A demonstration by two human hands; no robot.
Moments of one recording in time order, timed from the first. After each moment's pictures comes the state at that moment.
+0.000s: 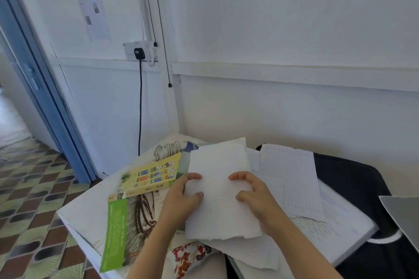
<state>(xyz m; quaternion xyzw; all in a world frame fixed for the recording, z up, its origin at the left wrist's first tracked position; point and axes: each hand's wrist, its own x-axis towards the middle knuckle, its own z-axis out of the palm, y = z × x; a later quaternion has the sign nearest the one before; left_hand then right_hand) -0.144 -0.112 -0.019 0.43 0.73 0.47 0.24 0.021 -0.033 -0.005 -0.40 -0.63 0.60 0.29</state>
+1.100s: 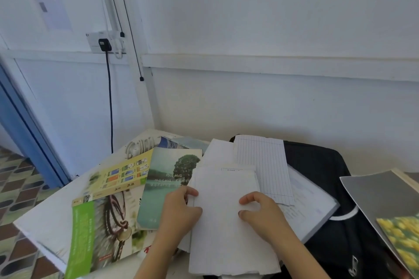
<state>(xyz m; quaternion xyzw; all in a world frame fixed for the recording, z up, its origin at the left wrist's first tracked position) -0.090 -0.095 -0.039 0.43 0.77 0.41 0.24 0.092 -0.043 -0.033 -0.53 -0.67 0.46 0.25</state>
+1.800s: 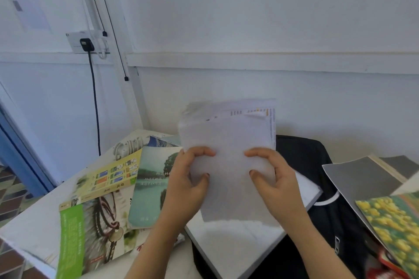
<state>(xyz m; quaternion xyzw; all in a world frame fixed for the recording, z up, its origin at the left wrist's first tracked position) -0.054 -0.101 0.018 0.58 0.53 0.60 0.17 0.116 -0.049 0.009 -0.31 -0.70 0.34 0.55</state>
